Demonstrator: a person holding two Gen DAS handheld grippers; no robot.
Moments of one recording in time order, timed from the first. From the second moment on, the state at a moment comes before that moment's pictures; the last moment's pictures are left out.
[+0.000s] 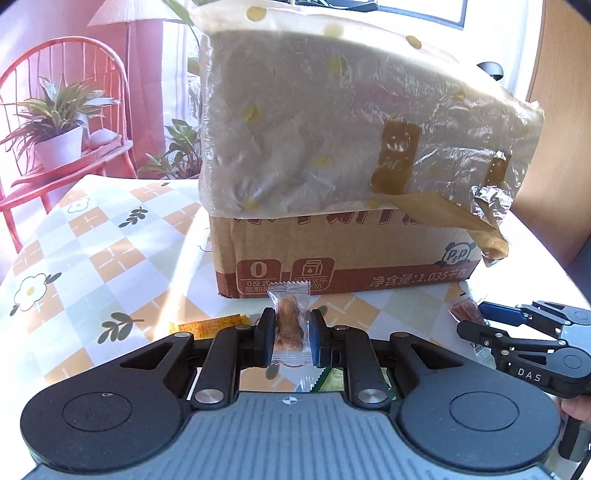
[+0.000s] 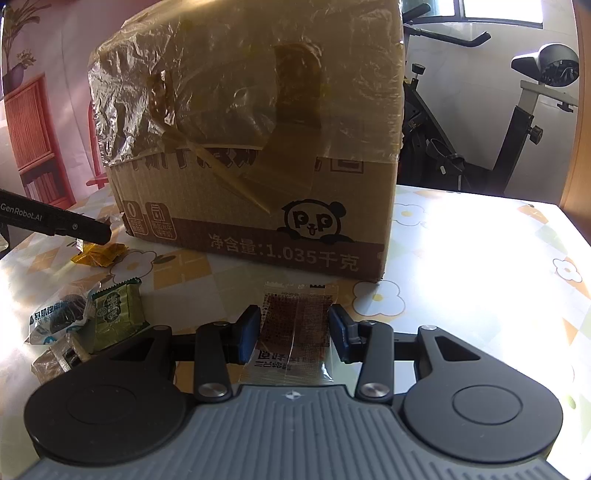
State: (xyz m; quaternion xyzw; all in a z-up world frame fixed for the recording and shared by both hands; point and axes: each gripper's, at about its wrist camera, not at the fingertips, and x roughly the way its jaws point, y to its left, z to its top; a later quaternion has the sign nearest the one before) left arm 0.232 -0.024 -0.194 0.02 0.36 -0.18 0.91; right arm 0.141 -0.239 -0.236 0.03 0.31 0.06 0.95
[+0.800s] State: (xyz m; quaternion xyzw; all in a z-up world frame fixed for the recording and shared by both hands) left arm 0.184 -0.001 -0.100 -0.03 0.24 -0.15 0.96; right arm 0.108 -0.200 -0.096 0.01 0.14 0.10 0.98
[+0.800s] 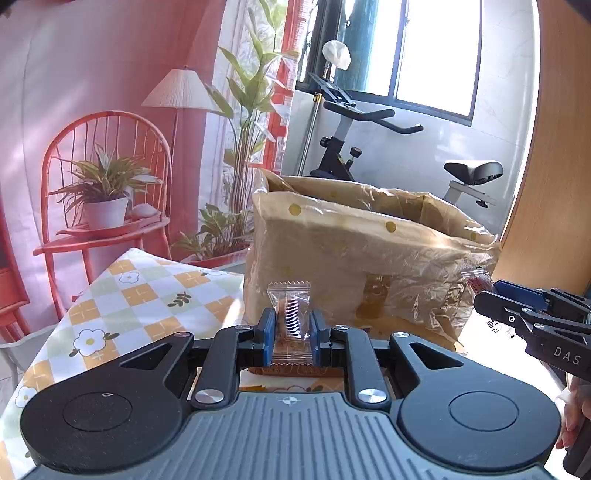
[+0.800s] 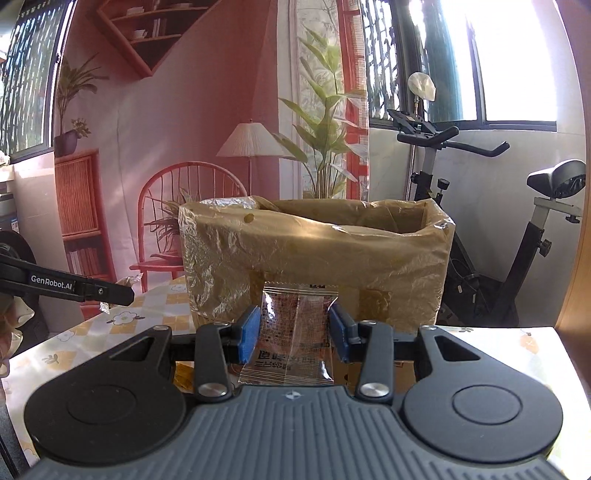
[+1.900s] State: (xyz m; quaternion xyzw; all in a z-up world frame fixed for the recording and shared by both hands) left arm 0.319 -0.063 -0.049 0.01 0.23 -0.18 0.96; right arm 0.246 -0.237 -0.049 0.02 0.21 0.04 0.98
